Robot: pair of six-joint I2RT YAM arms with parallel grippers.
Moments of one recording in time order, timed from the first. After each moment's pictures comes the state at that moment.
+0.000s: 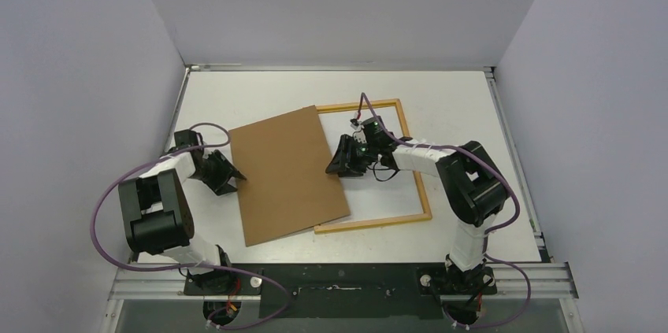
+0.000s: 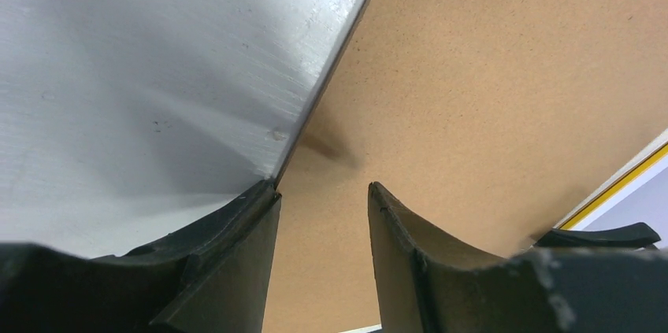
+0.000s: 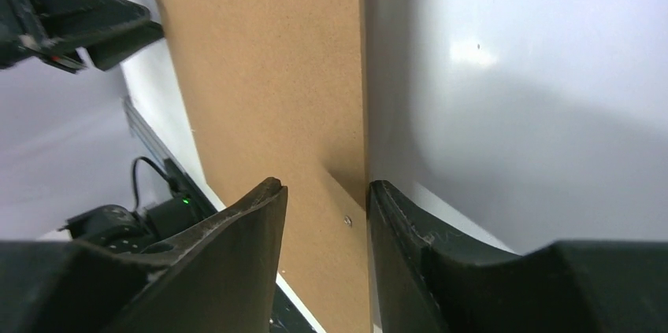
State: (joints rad) left arm 0.26 1.57 0.79 -0.51 0.37 -0.59; right arm 0.59 1.84 1.05 -0.05 -0.53 0.75
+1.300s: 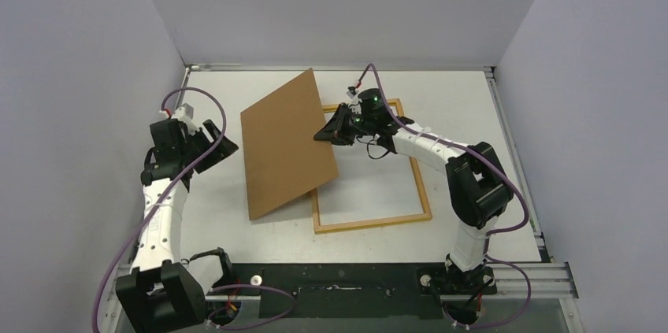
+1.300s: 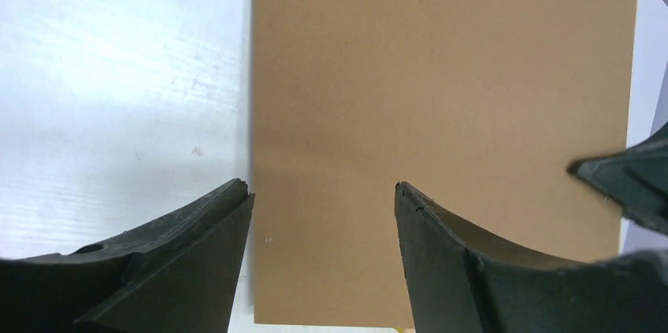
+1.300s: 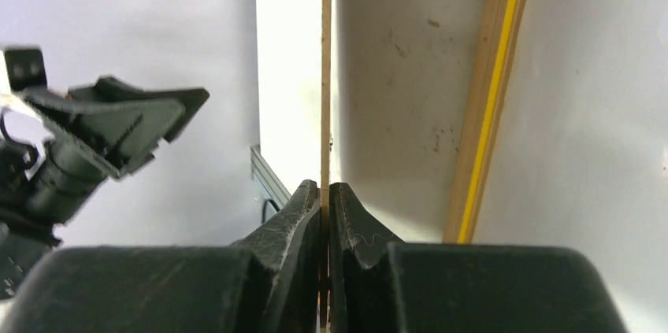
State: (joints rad) left arm 0.24 1.09 0.84 -0.53 0.36 -0.43; right arm 0.58 1.82 1.23 0.03 -0.57 0.98
